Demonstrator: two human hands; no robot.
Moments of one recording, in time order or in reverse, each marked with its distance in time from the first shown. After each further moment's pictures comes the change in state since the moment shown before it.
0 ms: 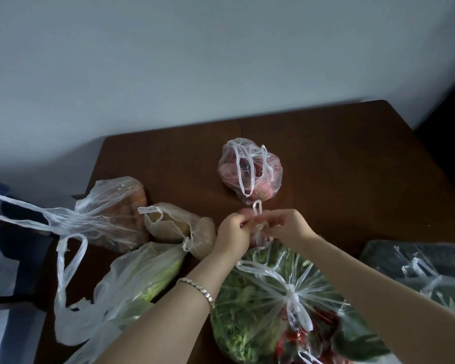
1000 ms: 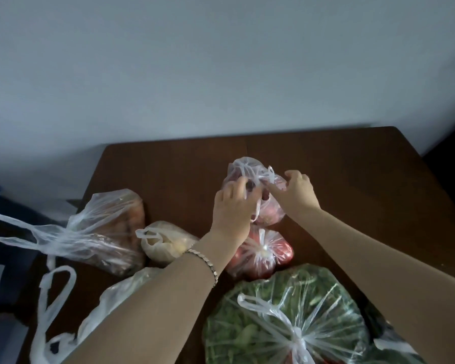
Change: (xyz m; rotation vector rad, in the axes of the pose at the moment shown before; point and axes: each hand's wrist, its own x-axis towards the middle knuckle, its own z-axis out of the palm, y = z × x) left_hand 0.074 0.017 -0.022 0.893 0.270 0.444; right_hand 0.089 -0.060 -0.027 -0.528 0.419 0.094
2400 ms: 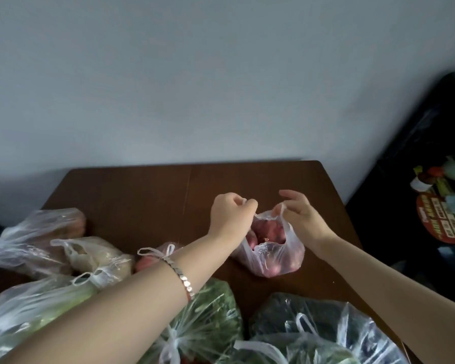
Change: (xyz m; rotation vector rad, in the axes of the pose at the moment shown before) left_hand 0.044 0.218 -0.098 -1.041 -0.005 -0.561; right_hand -0.031 0.122 -0.201 0.427 -0.204 -0.205
